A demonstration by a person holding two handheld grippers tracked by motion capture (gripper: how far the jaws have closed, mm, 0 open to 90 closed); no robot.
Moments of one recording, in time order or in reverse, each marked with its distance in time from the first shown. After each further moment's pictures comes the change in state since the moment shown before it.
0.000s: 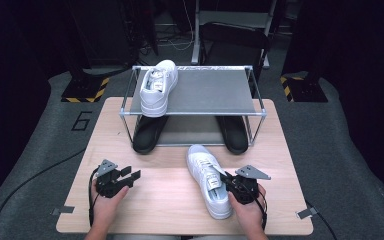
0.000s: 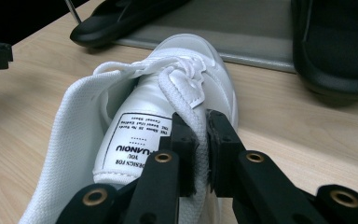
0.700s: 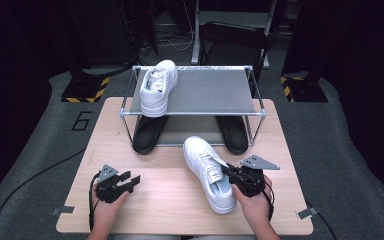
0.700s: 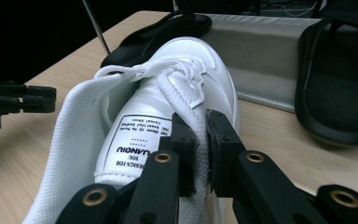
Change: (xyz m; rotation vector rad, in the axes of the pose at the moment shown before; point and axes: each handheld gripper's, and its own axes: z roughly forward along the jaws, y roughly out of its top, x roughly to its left) left arm -0.001 -0.018 0.003 0.003 0.027 -0.003; right arm 0.002 0.042 -0.026 -0.035 0.067 -0.024
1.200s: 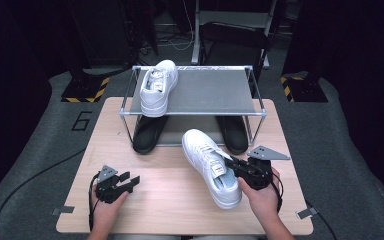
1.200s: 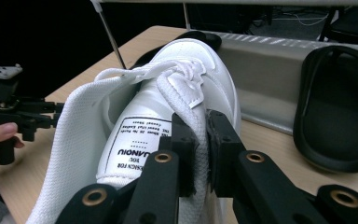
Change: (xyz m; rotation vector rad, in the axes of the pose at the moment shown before) left arm 0.003 -0.002 0.000 0.011 0.005 -0.005; right arm -0.003 0.034 -0.022 -0.018 0.057 -0.010
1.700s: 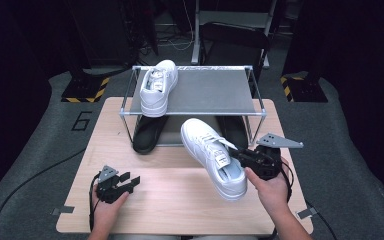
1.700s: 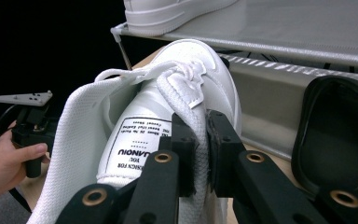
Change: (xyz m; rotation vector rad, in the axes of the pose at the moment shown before) left arm 0.000 -0.001 0.002 0.007 0.003 0.003; right arm -0.002 0.038 -0.022 -0.034 0.052 -0.006
